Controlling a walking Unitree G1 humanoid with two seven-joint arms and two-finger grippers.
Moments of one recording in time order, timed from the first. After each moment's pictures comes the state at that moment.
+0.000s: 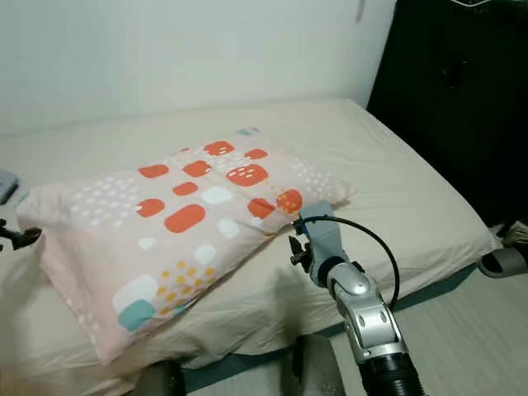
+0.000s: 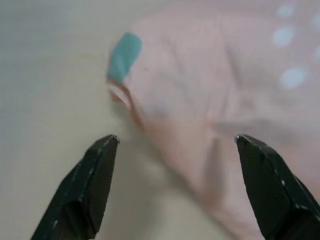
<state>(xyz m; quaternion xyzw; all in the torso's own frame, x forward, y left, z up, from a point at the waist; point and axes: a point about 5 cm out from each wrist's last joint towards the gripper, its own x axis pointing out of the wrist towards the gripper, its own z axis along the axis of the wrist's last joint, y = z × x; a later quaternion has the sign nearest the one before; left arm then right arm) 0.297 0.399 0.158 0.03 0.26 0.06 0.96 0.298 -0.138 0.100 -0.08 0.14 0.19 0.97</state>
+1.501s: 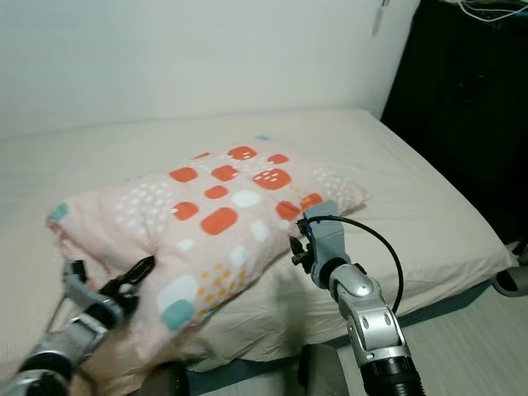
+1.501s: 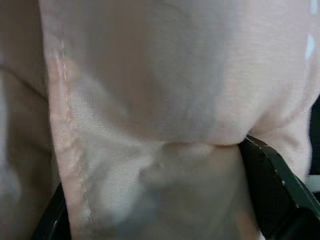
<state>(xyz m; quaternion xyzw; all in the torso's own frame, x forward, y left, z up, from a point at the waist) 0.281 0.227 0.010 -0.52 0.17 -0.04 0.84 0.300 -0.136 0.106 -0.05 0.13 0.20 0.97</state>
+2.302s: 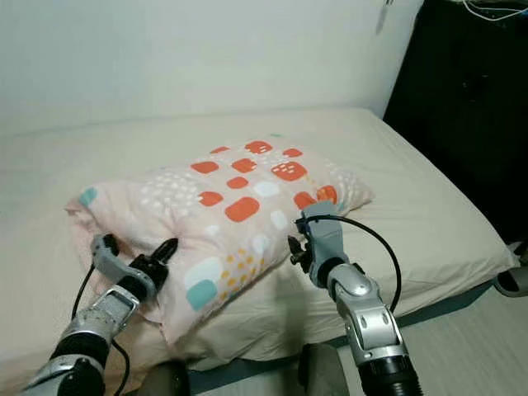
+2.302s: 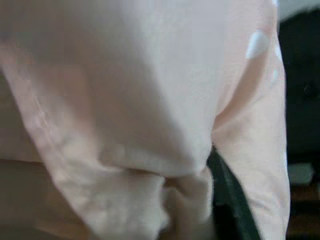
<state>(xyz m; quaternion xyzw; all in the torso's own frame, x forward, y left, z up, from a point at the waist) 0.310 0.201 0.035 -0.42 0.16 -0.06 0.89 0.301 -0.135 0.107 -0.05 0.13 0.19 0.97</state>
